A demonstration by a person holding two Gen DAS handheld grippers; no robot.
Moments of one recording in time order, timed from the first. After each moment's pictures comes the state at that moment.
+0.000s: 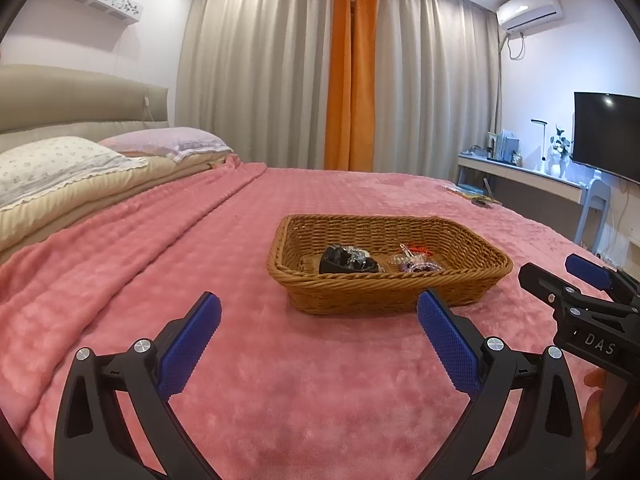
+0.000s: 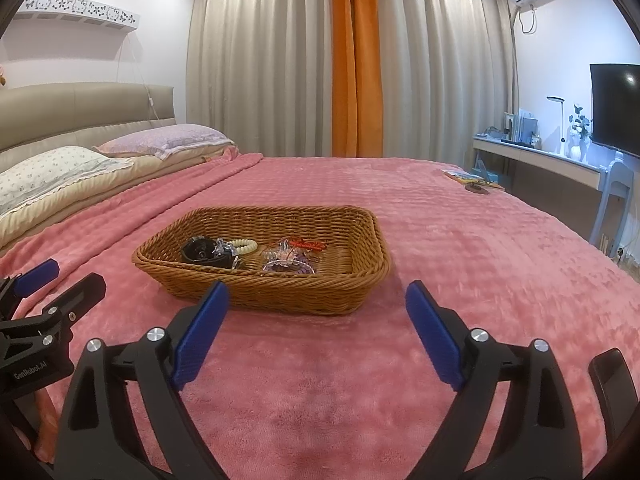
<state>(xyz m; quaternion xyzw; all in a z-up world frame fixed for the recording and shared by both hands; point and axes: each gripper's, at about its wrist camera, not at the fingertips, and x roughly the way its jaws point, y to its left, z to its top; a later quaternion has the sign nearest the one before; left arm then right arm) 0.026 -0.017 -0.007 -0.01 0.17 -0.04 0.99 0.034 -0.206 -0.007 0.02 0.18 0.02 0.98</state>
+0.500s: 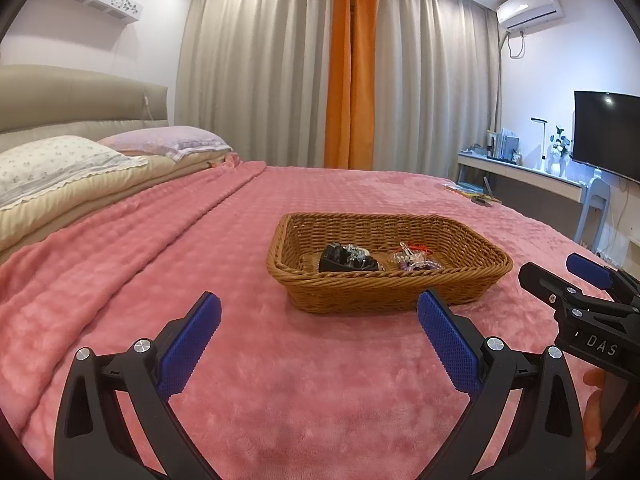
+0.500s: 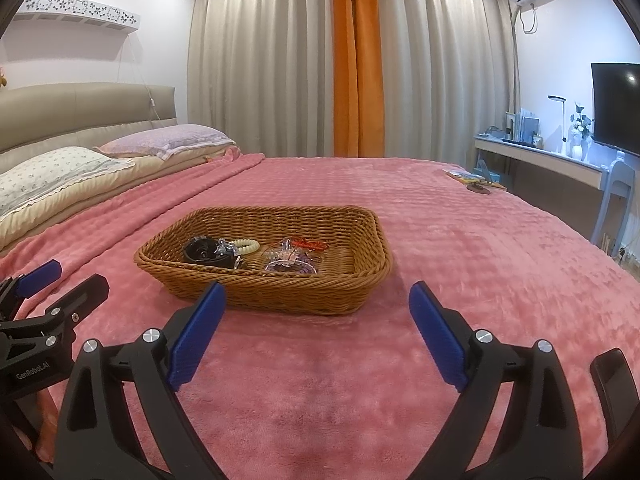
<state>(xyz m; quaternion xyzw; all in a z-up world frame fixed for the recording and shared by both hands) 0.027 -0.017 -0.006 -0.01 0.17 -0.04 0.98 0.033 -0.205 -0.008 0.02 0.18 0.03 0.98</state>
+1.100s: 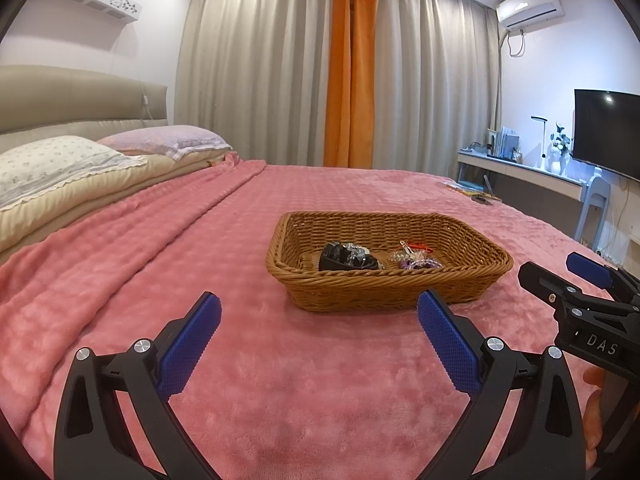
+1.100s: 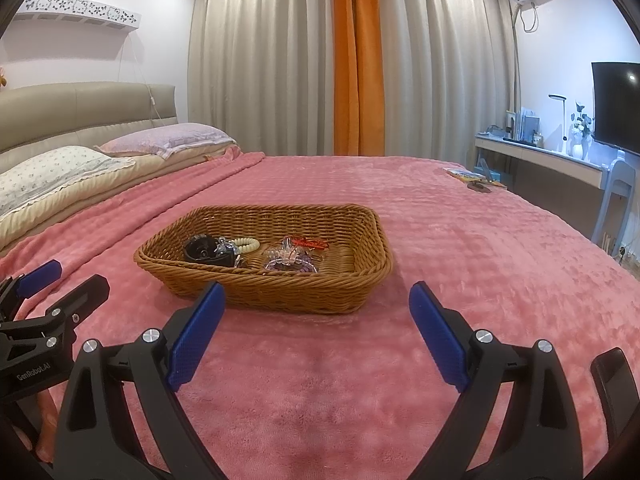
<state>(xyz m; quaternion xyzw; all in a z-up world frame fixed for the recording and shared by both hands) 0.027 -0.017 -0.005 -0.01 0.17 -0.04 0.98 0.032 -0.204 -0.007 0.02 0.18 0.03 0.98</state>
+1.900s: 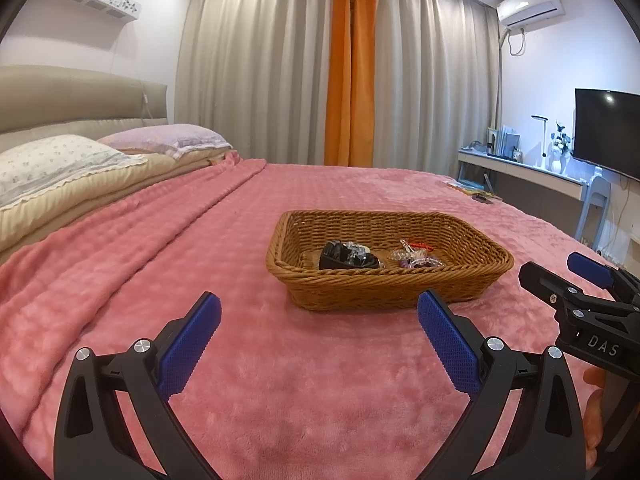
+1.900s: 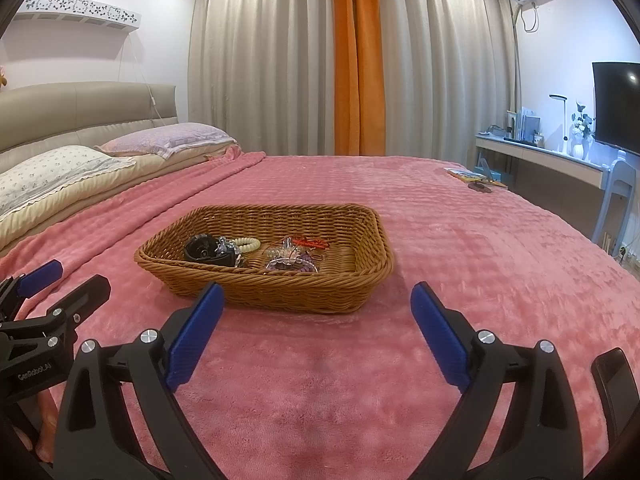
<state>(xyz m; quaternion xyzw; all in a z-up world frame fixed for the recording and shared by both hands) 0.028 -0.016 -0.006 -0.01 0.17 -0.04 0.98 0.032 -0.204 -0.006 0.02 0.18 0.03 0.98</state>
